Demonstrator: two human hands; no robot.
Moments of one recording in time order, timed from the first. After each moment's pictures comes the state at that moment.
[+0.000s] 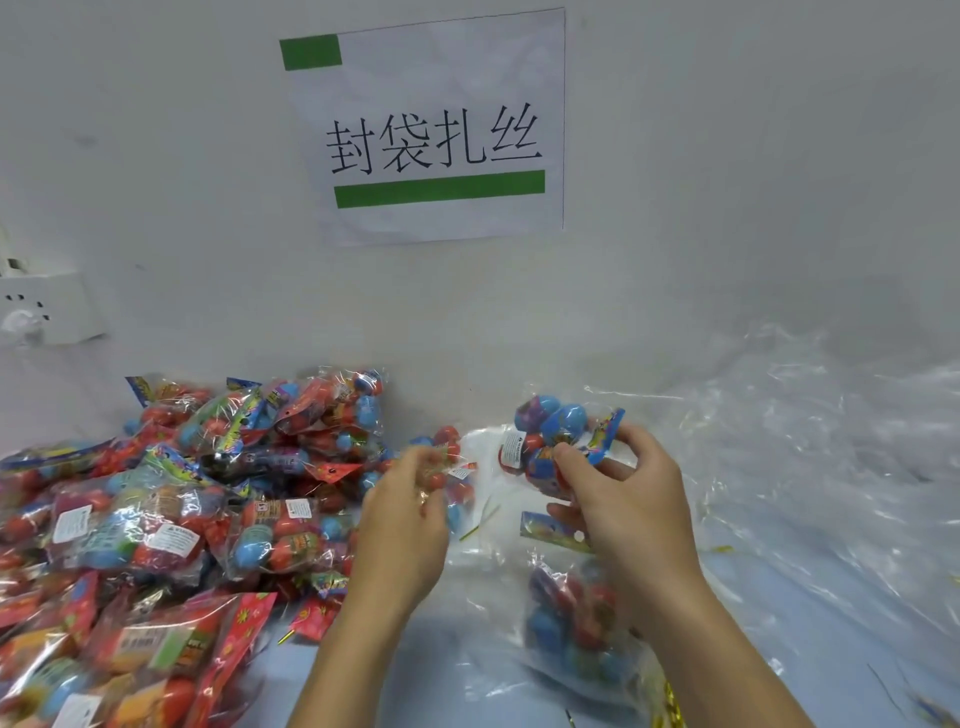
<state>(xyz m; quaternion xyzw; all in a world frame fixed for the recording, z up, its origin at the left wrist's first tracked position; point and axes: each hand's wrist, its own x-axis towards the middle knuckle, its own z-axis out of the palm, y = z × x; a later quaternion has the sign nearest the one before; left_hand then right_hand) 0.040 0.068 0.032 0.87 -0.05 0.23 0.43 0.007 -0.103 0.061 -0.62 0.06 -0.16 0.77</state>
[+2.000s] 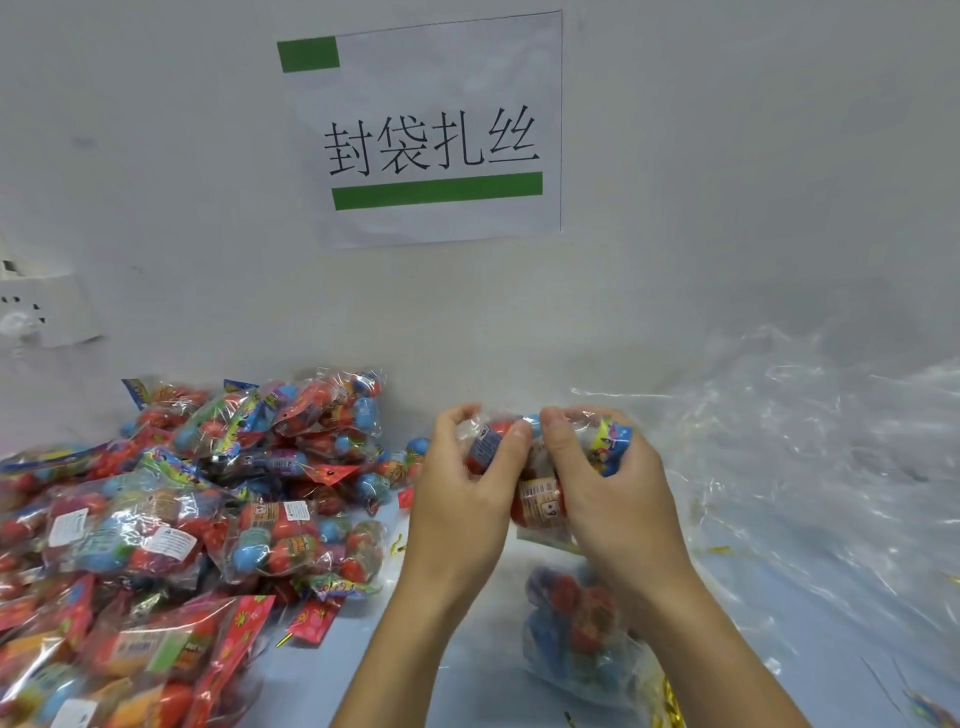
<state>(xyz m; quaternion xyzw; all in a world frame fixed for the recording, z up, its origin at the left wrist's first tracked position) 0.012 0.016 0.074 0.69 -0.13 0.18 0.69 0.002 -0.095 0.071 -0.66 -0.01 -0.24 0.71</state>
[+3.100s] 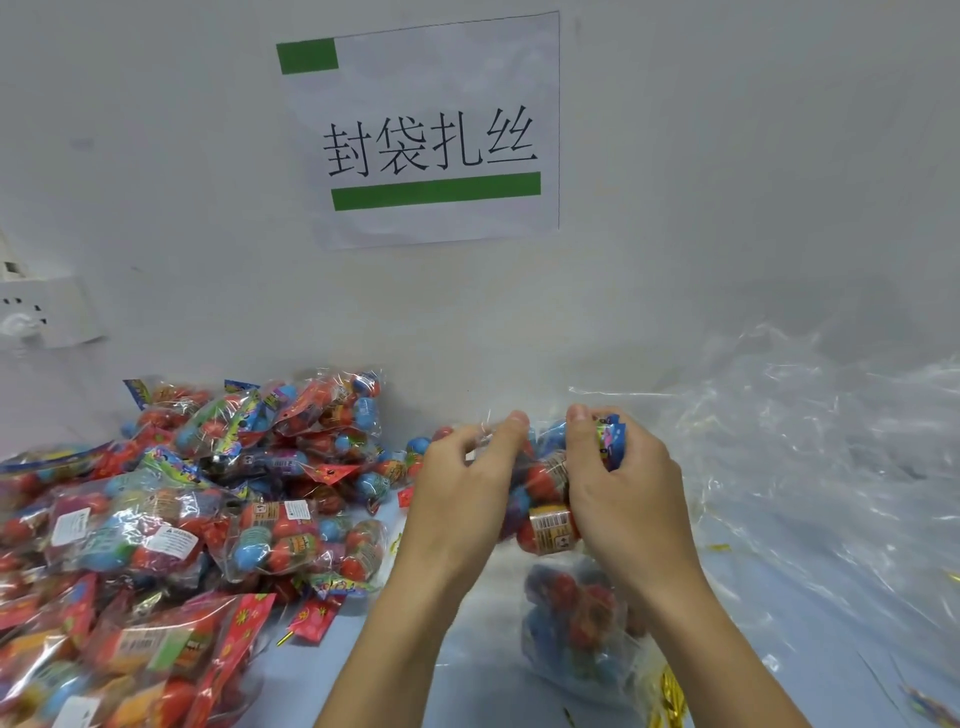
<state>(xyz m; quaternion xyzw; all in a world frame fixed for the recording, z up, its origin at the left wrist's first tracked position) 0.008 0.015 0.087 0.69 -0.06 0.08 0.72 0.002 -0.103 0.073 -0.74 0.01 -0.29 0.61</state>
